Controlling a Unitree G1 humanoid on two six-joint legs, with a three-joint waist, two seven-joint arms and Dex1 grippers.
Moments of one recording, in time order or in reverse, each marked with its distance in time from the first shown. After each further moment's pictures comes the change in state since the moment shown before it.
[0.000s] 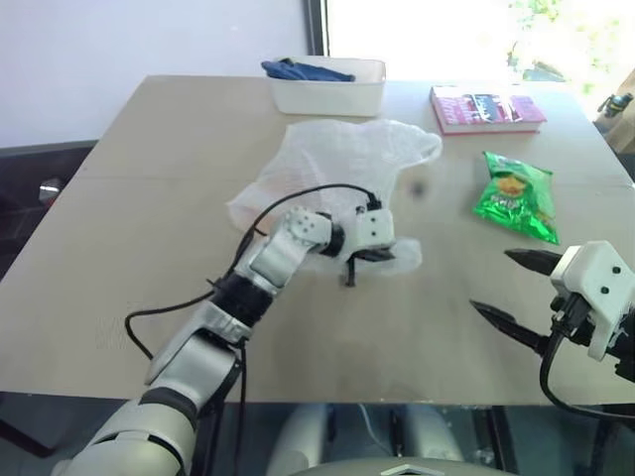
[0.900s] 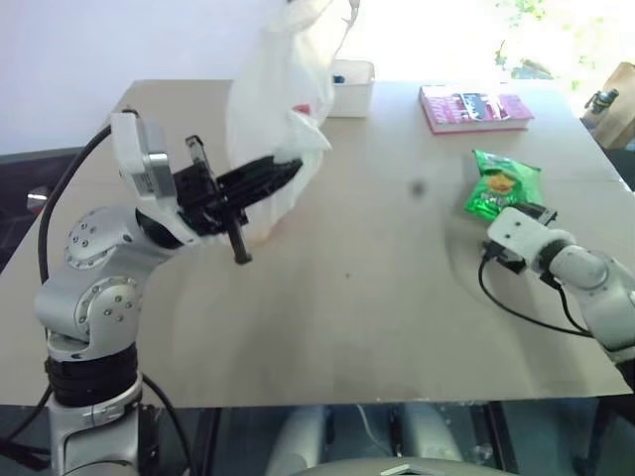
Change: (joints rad) left arm 0.403 0.285 0.674 -0.648 -0.794 0.176 0.038; right arm -0.581 -0.010 0.749 1.040 -0.889 -0.571 -0.308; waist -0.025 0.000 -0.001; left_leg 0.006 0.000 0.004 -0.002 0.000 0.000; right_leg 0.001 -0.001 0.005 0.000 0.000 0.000
